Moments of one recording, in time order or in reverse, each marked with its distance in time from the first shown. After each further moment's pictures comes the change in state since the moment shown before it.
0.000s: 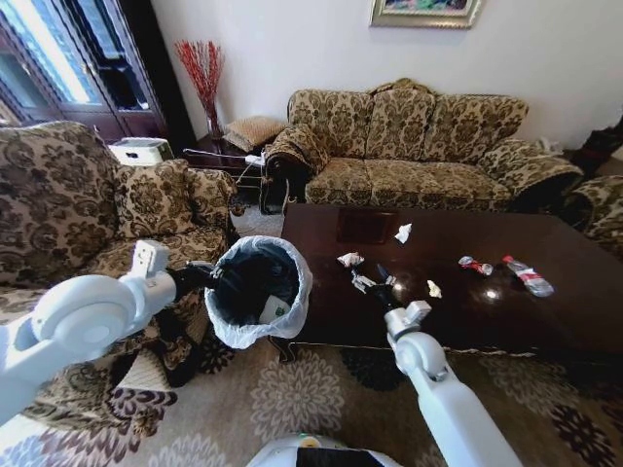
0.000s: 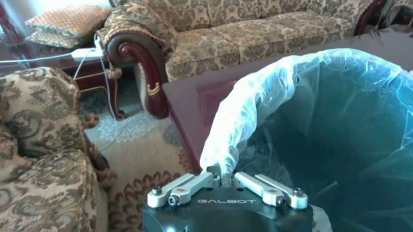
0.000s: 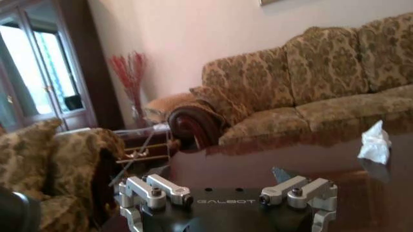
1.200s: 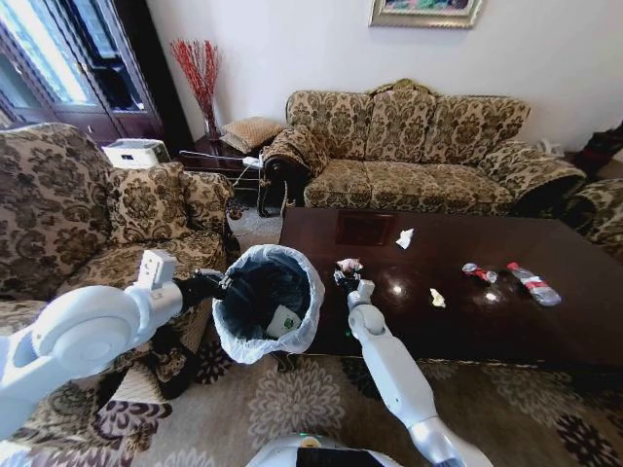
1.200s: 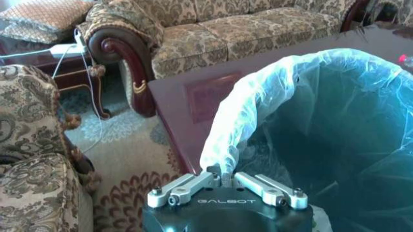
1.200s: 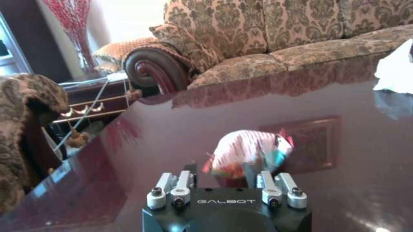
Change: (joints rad) left arm 0.016 0.001 0.020 -0.031 0.004 0.000 0.003; right arm 0.302 0.218 -0.113 -0.480 -0.092 -0.053 0.142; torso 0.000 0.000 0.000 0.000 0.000
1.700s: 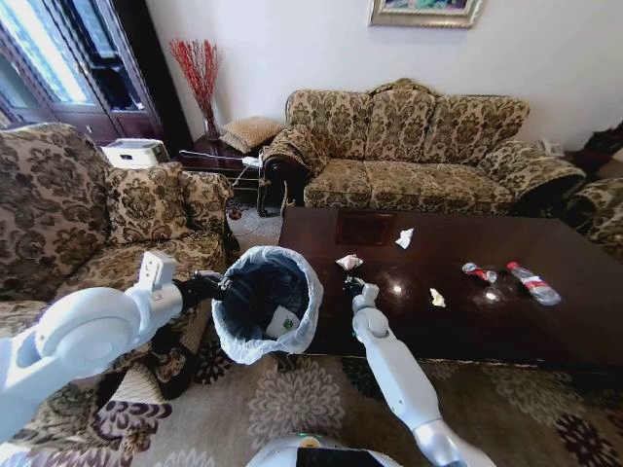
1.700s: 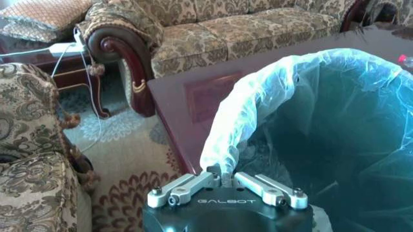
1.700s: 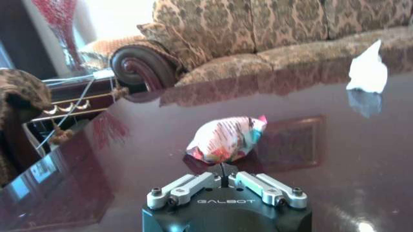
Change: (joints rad) left arm 0.003 -0.011 0.009 0.003 0.020 -0.006 0.013; right arm -0.051 -0.035 0.012 0.050 -0.007 0.007 0.017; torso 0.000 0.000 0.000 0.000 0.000
